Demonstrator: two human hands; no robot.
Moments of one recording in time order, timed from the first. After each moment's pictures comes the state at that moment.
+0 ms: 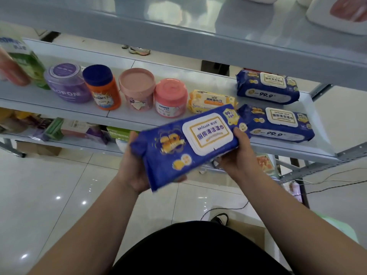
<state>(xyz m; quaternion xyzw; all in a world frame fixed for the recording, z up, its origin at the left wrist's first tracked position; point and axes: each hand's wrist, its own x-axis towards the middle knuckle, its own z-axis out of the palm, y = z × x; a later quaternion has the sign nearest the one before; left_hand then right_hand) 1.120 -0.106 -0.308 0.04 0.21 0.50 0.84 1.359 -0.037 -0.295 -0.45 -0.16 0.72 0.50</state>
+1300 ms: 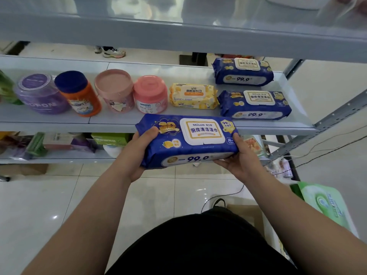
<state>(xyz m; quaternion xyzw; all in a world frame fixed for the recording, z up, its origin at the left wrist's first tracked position) 1.137 -0.088 -0.281 0.23 0.54 0.44 0.68 1.420 -0.073 -0.329 -0.54 -0.13 0.67 0.50</state>
